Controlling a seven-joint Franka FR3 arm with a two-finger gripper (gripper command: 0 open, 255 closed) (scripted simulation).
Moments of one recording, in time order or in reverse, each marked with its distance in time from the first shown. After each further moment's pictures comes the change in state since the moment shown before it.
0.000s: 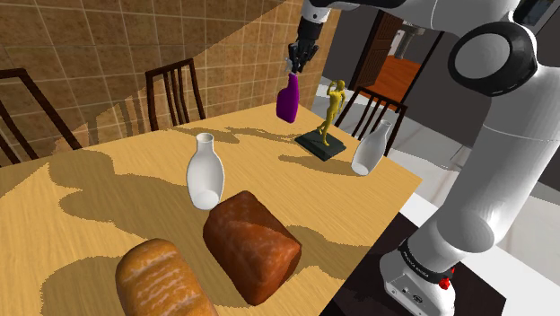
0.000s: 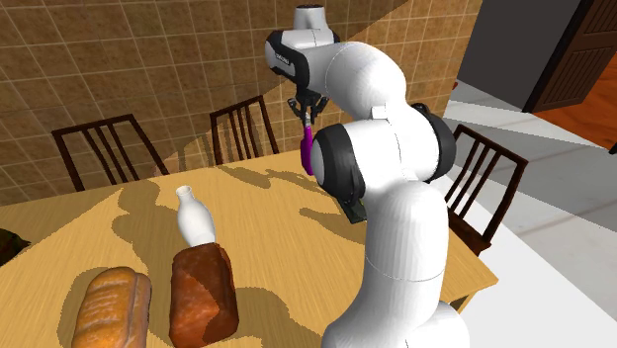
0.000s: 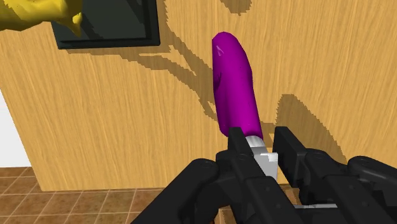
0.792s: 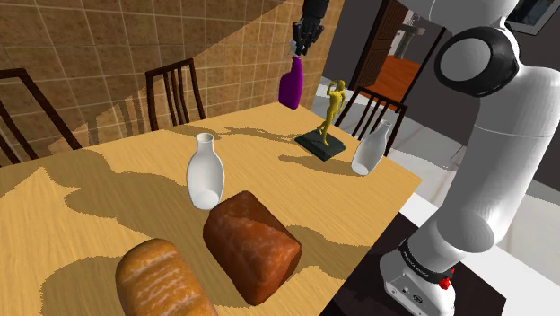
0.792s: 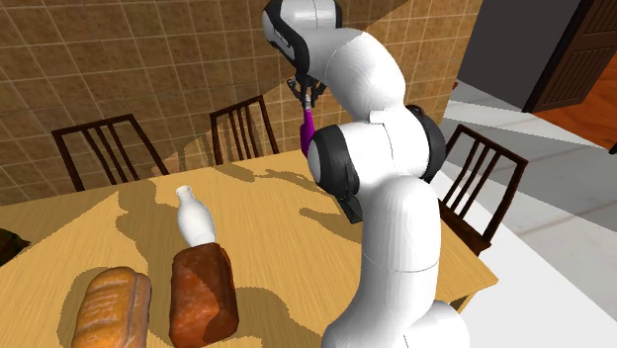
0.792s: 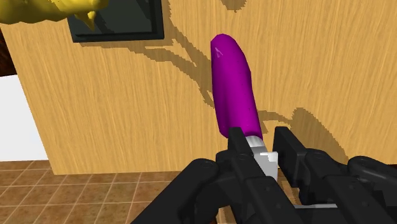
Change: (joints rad) arm 0.002 0.067 0.000 0.261 -0.001 -0.194 -0.004
